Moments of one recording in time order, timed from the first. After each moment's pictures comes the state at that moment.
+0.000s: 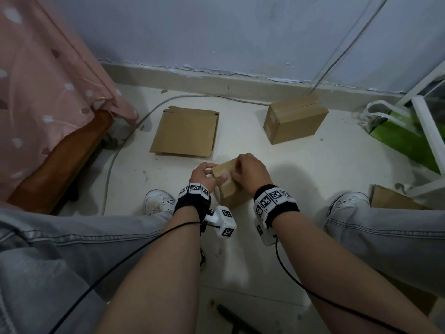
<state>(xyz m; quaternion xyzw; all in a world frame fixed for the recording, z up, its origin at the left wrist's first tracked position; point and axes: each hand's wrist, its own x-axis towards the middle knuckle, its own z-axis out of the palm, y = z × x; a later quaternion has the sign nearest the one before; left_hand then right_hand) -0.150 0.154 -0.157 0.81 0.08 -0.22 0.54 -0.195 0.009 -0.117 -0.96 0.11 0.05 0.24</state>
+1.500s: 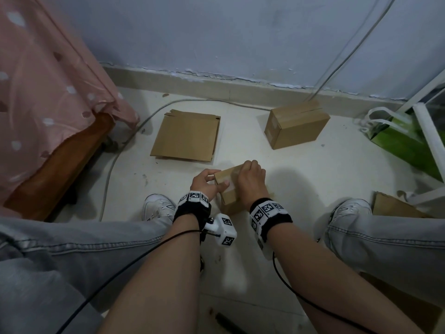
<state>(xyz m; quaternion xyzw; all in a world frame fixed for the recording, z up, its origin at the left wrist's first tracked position) -0.153 0.153 -0.165 0.79 0.08 -0.23 0.57 -0.203 0.028 -0.130 -0.99 0.10 0.04 0.09</state>
